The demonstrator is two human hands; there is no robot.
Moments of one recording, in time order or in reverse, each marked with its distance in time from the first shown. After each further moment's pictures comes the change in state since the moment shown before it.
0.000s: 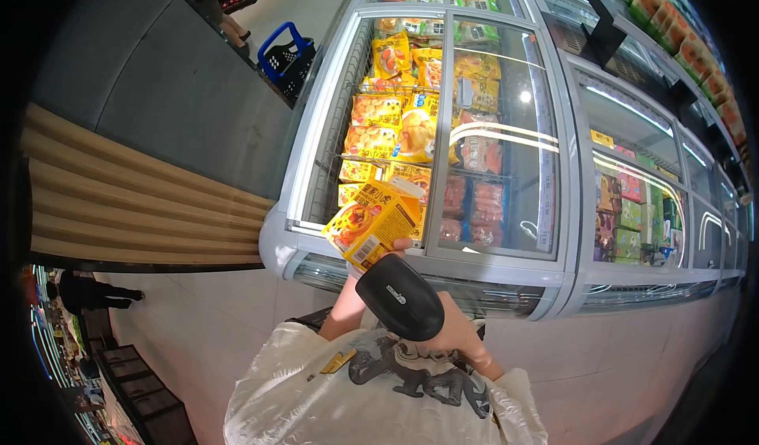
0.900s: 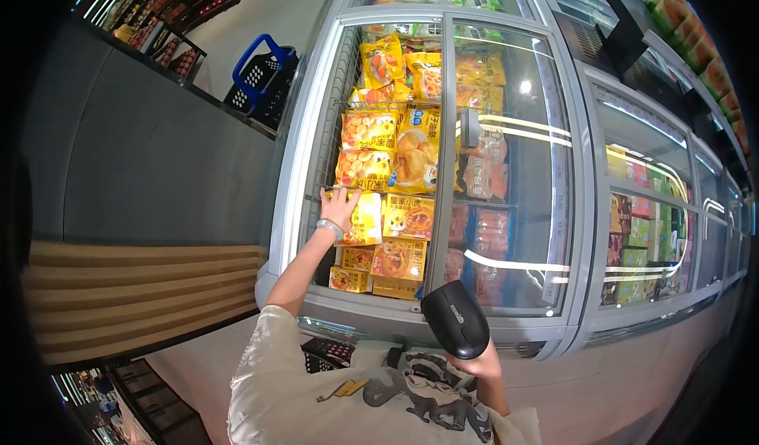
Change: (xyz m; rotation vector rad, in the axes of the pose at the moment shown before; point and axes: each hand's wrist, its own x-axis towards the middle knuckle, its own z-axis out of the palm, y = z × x) left_hand 0.055 0.257 -0.057 -2.625 -0.625 0.259; right_hand 0.023 0.069 -0.075 0.149 0.286 0.337
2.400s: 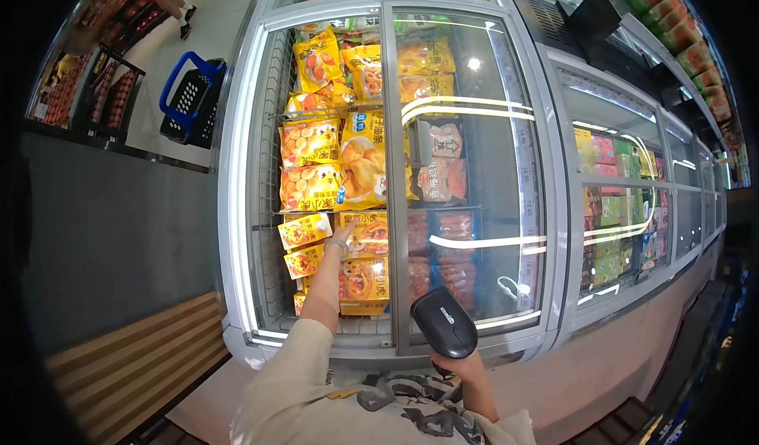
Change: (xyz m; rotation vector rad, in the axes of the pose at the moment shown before) left_hand 0.080 0.091 0.200 -1.536 -0.674 -0.957; right_hand 0.043 0.003 -0.015 0.119 0.274 0.123
